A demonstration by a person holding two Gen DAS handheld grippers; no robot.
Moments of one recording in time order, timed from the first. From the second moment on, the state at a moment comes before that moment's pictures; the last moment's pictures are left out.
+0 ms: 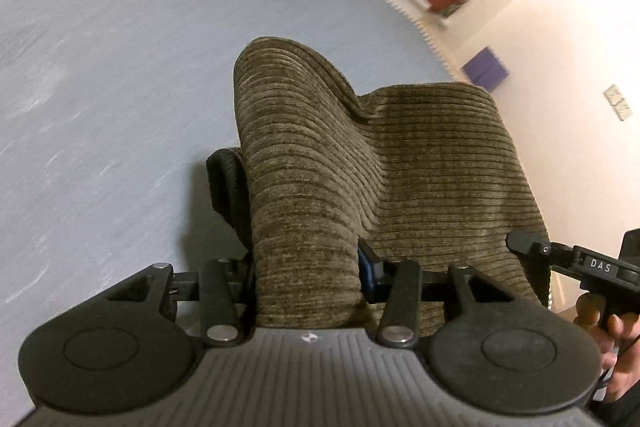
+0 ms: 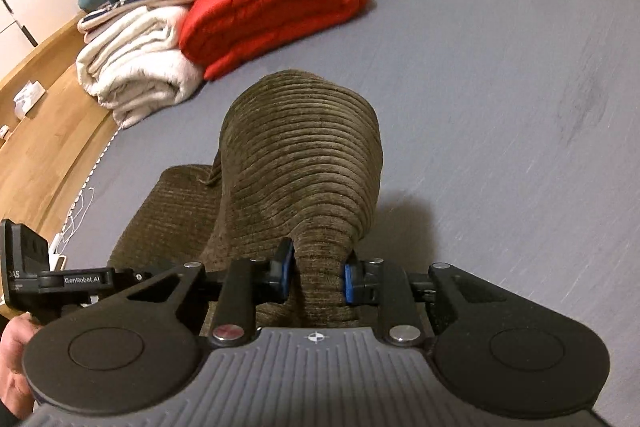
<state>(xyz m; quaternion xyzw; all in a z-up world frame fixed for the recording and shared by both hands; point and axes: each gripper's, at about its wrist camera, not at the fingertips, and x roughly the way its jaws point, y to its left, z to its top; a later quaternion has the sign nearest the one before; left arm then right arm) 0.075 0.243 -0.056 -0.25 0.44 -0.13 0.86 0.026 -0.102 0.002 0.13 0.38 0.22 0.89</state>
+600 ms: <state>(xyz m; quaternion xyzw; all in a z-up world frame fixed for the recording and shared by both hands) 0.094 0.147 -0.052 -0.04 0.39 -0.13 0.91 0.095 -0.198 -0.044 0.06 0.33 0.17 0.93</state>
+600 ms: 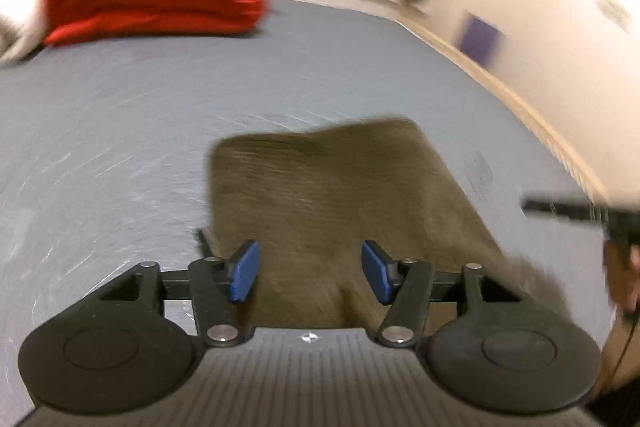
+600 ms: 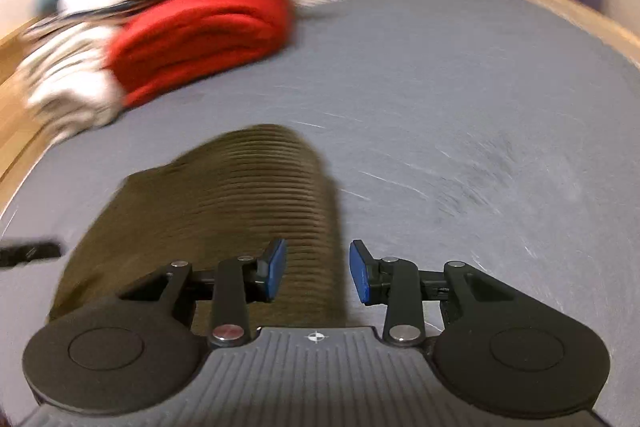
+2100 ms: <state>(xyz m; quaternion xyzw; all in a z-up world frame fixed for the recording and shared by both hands) 0.107 0.100 -0.033 -0.01 0.35 0.03 0.94 0.200 -0.132 -0.051 0.06 0.27 0.01 0.96</state>
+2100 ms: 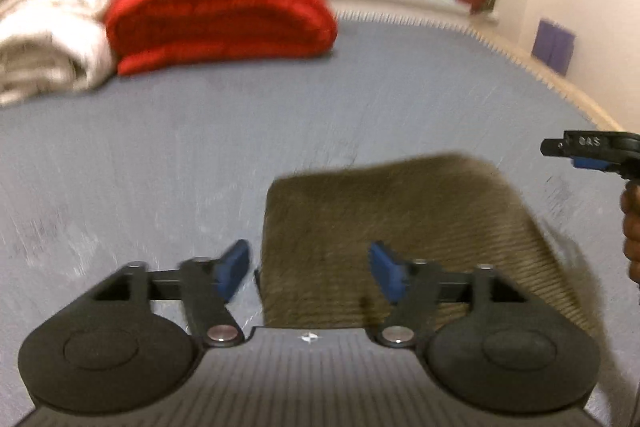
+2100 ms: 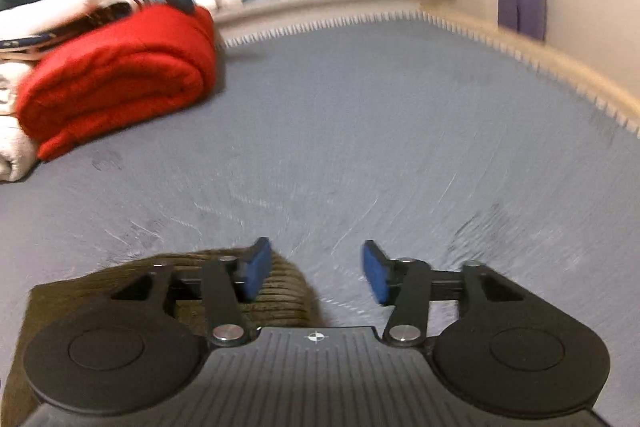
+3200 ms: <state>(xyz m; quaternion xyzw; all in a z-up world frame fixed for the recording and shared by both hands) -0.007 0.043 -0.037 -0.04 0.42 0.09 0.90 -0.014 -0.096 -0.040 -0.02 0.35 0.06 0.94</state>
